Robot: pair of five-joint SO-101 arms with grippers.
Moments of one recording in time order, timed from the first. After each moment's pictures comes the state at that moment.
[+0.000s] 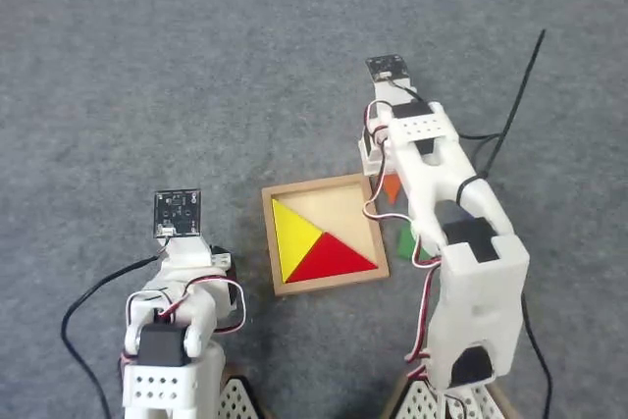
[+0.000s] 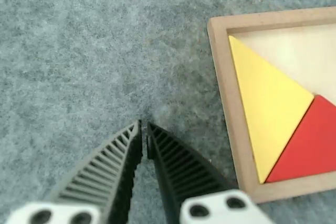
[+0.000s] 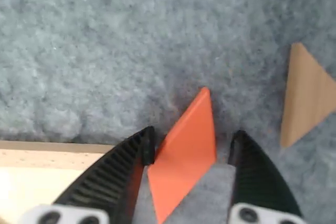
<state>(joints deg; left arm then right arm) -4.2 -103.1 97.2 72.2 11.0 -15.7 27.9 0.5 57.8 -1.8</state>
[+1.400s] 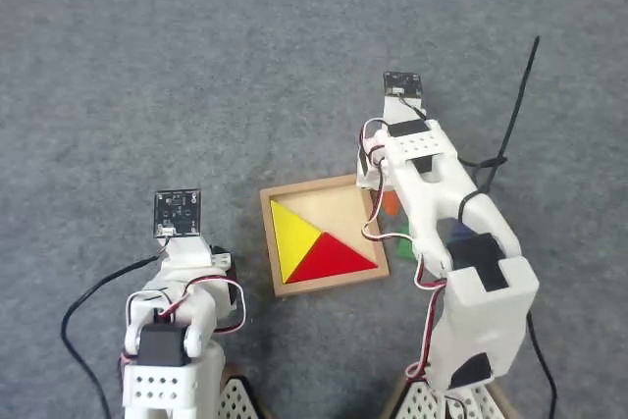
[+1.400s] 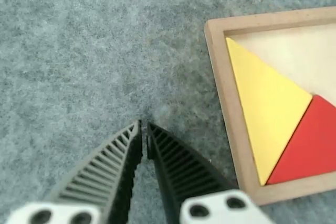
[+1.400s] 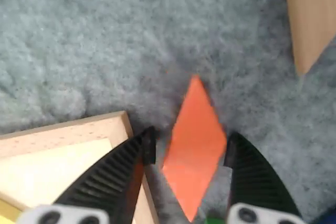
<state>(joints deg) -4.2 -103.1 97.2 72.2 11.0 -17.8 20.1 13.4 54.6 -17.6</state>
